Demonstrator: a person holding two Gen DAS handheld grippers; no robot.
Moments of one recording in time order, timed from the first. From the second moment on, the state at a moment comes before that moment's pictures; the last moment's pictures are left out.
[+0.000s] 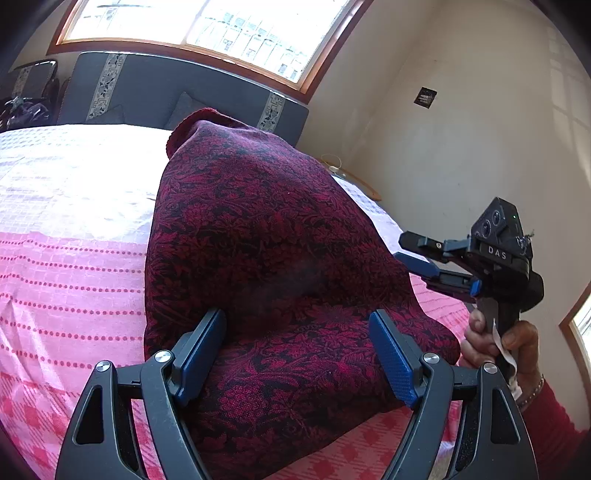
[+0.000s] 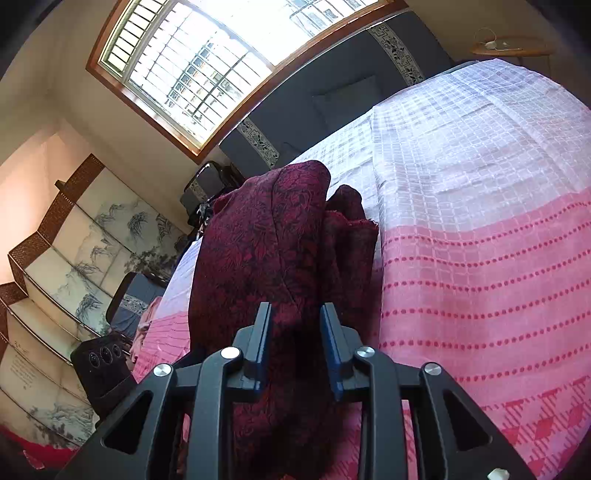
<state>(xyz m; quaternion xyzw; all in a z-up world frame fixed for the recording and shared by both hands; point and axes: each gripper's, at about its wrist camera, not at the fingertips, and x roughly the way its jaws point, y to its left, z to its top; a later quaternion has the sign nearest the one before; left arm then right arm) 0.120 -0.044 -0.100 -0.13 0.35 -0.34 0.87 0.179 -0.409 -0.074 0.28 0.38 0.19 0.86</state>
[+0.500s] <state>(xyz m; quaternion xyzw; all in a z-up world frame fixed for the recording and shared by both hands) 0.124 -0.032 -0.106 -0.16 0.35 -0.35 0.85 0.204 -0.426 -0.105 0.28 0.39 0.10 0.87</state>
